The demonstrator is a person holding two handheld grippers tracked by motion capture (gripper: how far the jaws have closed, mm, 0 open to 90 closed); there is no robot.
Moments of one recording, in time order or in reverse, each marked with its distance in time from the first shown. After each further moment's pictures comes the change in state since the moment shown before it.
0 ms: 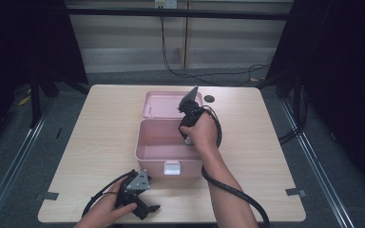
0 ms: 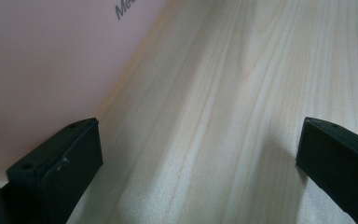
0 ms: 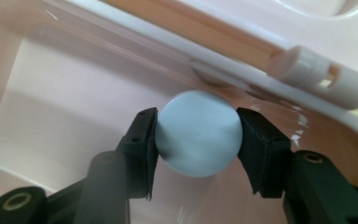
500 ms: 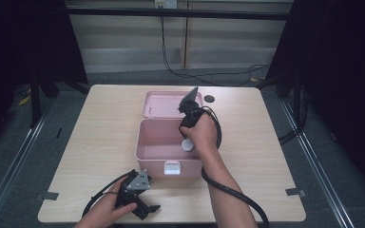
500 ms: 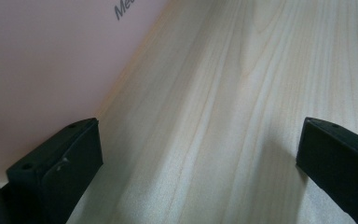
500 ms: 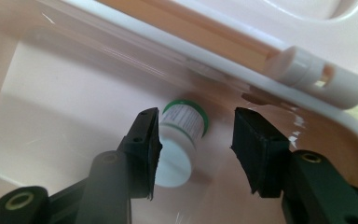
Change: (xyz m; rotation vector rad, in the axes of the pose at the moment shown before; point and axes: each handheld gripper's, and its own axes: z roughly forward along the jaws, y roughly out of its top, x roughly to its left) left arm 0.000 0.000 0.000 0.001 0.000 0.001; right arm 0.000 -0.002 0.000 -0.024 -0.014 -0.005
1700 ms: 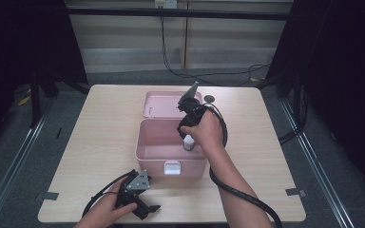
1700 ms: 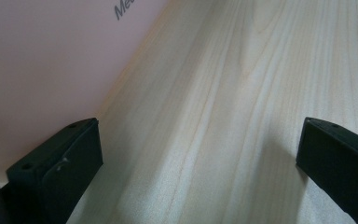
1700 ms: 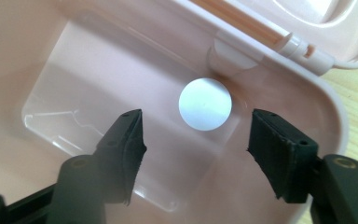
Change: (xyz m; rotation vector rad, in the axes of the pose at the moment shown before) left arm 0.000 0.000 0.000 -0.001 0.000 0.001; right arm 0.005 -0.010 -0.034 -0.017 0.050 -0.110
